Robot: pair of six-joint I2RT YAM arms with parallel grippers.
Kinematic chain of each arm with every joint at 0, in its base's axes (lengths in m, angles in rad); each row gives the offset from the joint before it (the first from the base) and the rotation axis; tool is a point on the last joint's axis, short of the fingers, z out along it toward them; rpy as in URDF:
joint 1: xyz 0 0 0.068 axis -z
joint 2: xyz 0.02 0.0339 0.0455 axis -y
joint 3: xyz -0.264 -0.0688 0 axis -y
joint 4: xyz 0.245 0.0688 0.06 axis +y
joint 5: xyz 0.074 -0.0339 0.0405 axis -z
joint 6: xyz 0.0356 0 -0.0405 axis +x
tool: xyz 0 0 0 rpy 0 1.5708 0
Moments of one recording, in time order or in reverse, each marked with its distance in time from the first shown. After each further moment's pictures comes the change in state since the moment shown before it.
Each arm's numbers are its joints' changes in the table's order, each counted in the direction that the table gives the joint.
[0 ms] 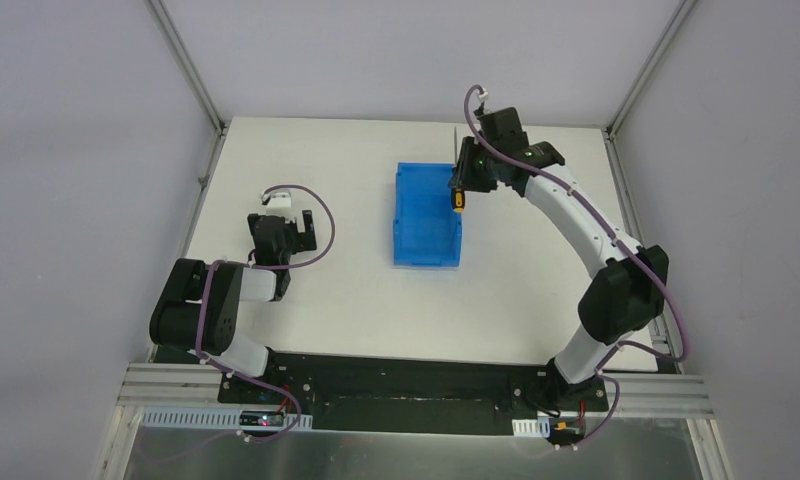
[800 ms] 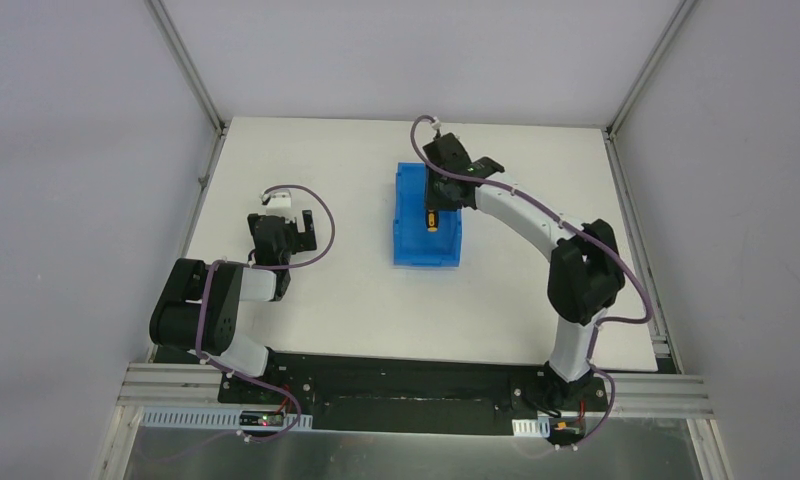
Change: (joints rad) left arm 0.000 0.000 0.000 0.000 0.000 0.000; right arm -0.189 -0.184 -0.002 -0.062 0.246 0.095
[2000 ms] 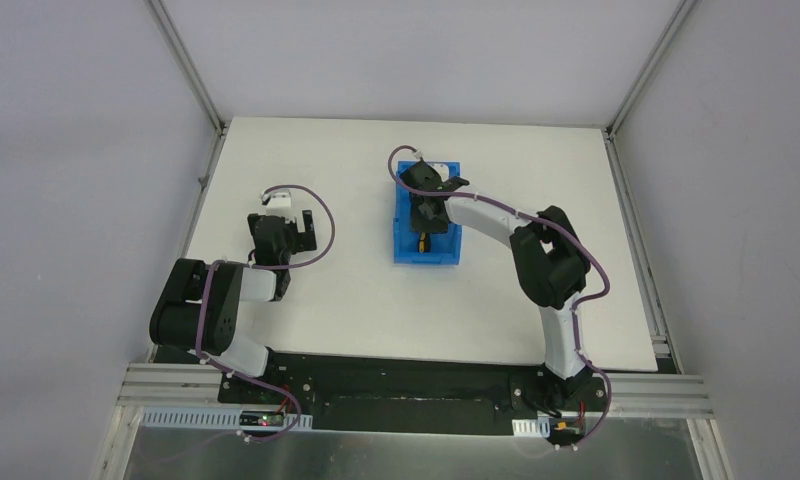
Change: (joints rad) left arm 0.000 0.000 0.000 0.000 0.000 0.000; right arm -0.071 -0.210 -0.028 -0.051 0.117 0.079
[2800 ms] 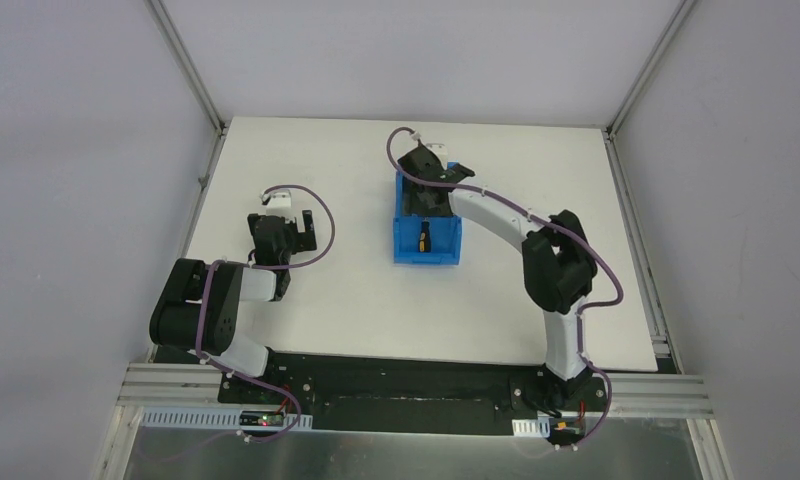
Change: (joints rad) left arm 0.000 0.000 0.000 0.000 0.000 0.000; right arm -0.009 0.037 0.086 0.045 0.060 -0.045
